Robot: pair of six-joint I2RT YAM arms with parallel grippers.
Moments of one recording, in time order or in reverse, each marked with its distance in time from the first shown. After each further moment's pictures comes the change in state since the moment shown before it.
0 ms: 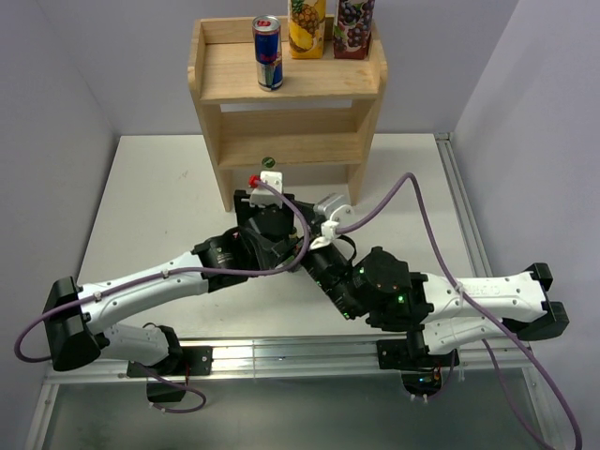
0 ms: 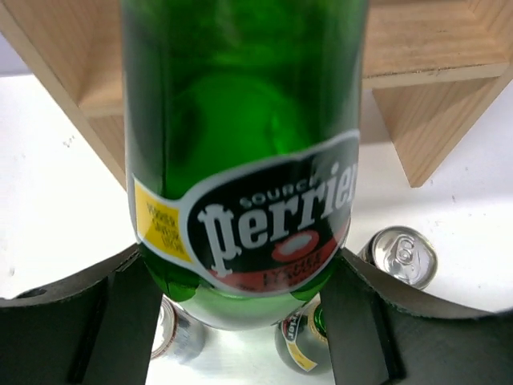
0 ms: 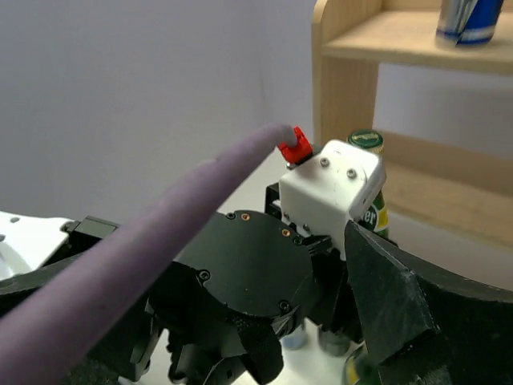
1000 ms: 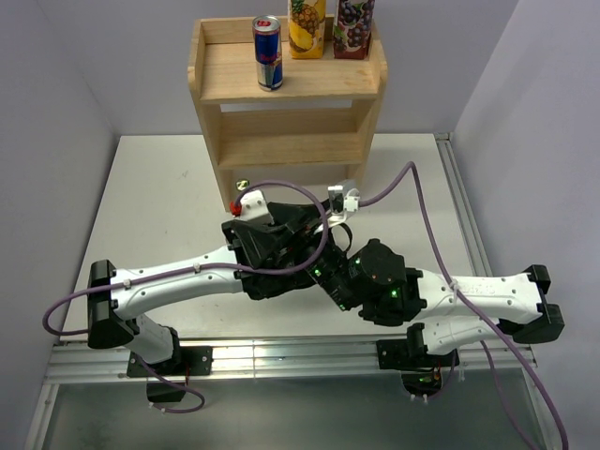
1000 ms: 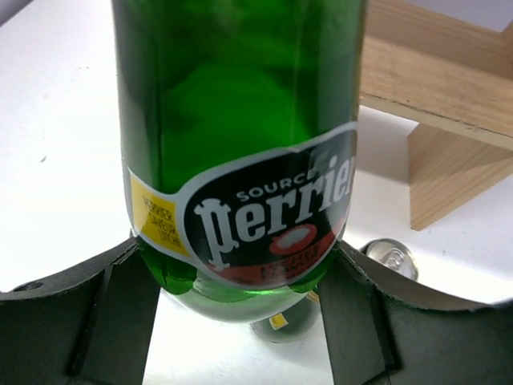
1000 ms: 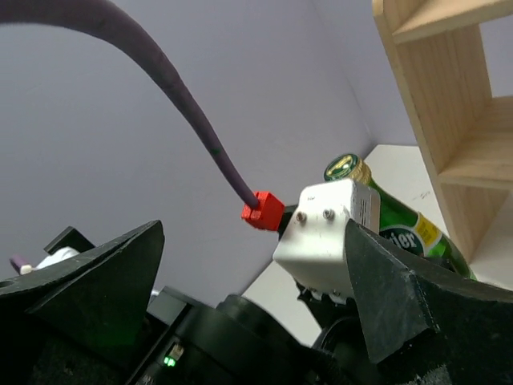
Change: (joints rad) left arm -0.217 0.258 0.431 -1.190 -0.400 -1.241; right arm -0.052 0.037 0.016 0.066 -0.125 0.421
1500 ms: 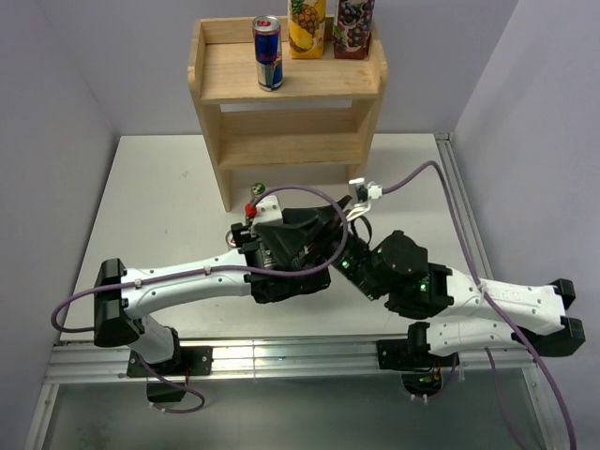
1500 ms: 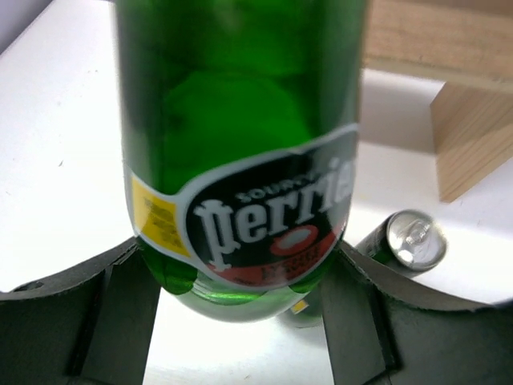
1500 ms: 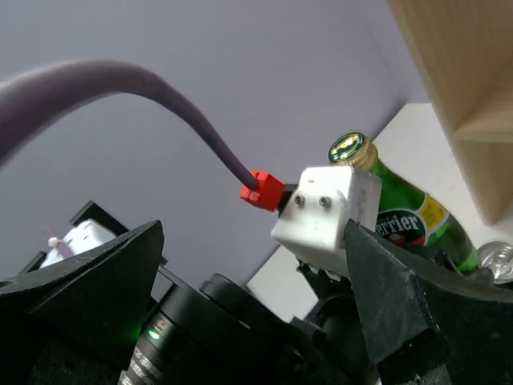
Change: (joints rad) left arm -0.018 0.033 -0.015 0.005 0.019 0.090; right arm -0.161 -0.182 -0.108 -0.217 -0.197 0.230
